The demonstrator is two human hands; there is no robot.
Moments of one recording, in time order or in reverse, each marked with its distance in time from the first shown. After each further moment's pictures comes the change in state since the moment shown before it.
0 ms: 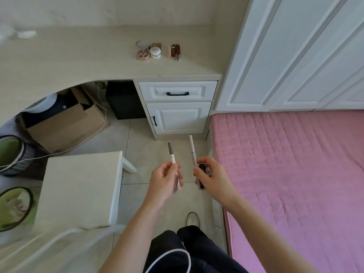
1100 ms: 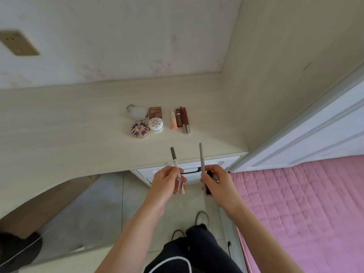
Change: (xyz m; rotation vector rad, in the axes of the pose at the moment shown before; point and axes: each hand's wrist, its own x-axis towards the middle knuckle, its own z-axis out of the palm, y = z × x) left_hand 0.412 0.225 -0.032 0.001 -0.156 -0.140; right_hand 0.403 -0.165 0.003 0.134 0.178 0.113
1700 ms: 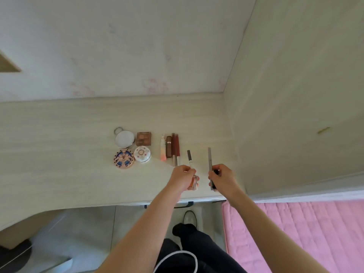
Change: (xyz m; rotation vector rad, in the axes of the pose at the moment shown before) left_hand 0.153 0.075 0.105 0.078 0.001 -0.175; right_hand 0.195 -0.015 -0.068 -0.198 0.013 0.149
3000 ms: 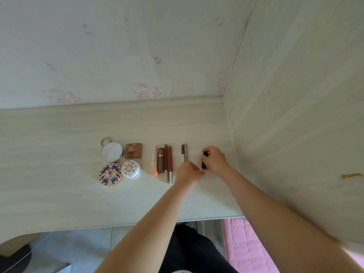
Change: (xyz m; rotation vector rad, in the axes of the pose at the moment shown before) left_hand 0.088 0.038 0.045 0.473 0.096 0.087; right_hand 0.132 -0.043 -0.003 -0.301 -0.032 -0.087
